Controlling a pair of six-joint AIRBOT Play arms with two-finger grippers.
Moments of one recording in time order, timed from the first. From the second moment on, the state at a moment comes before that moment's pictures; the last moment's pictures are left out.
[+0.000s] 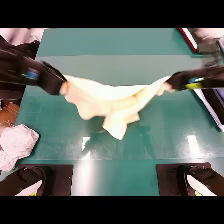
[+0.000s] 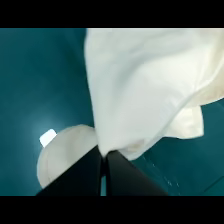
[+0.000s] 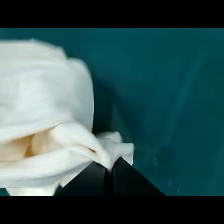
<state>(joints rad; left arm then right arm) -0.49 -1.01 1.64 1.46 -1.45 -1.49 0.17 -0.92 1.28 -1.31 1.22 1.57</state>
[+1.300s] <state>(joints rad) -0.49 -0.93 1.62 1.56 -1.23 -1.61 -0.20 -0.89 1.76 -1.09 1.36 1.52</state>
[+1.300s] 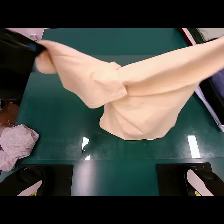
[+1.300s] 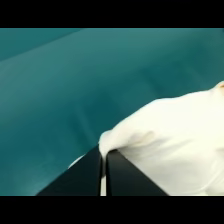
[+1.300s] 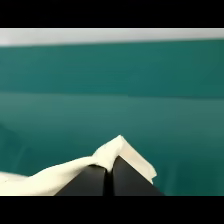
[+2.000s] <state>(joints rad) -0.36 -1.22 1.33 1.63 -1.01 -1.72 0.10 -1.53 1.77 -1.24 1.07 1.53</state>
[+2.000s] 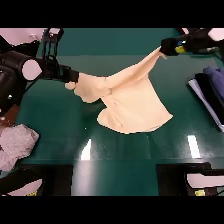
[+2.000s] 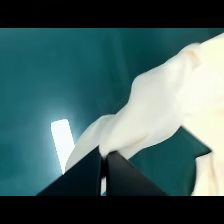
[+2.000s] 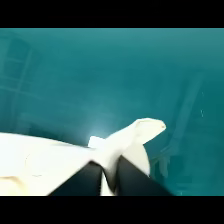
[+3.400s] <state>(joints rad) -0.30 -1.25 1.33 1.60 -1.25 -1.62 0.00 -1.17 0.76 -1.12 1.22 1.63</state>
